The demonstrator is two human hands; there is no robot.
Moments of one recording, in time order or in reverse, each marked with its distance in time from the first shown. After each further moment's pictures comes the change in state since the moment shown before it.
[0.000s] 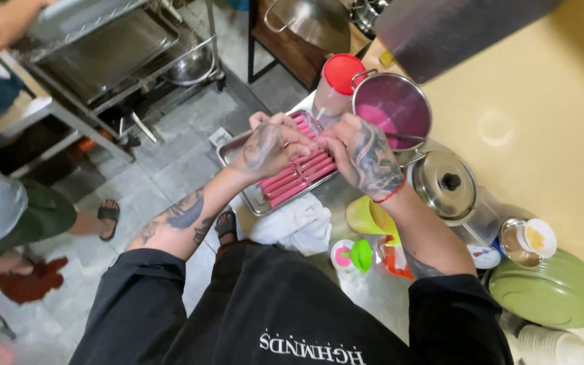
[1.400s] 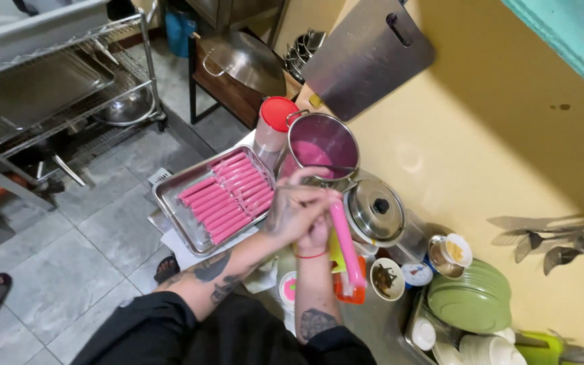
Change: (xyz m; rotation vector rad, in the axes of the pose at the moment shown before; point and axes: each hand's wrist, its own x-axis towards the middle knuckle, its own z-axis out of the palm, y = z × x) left_hand 0.020 0.119 0.124 -0.529 0.369 0.289; right_hand -0.180 0.074 0.115 1.023 0.718 0.652
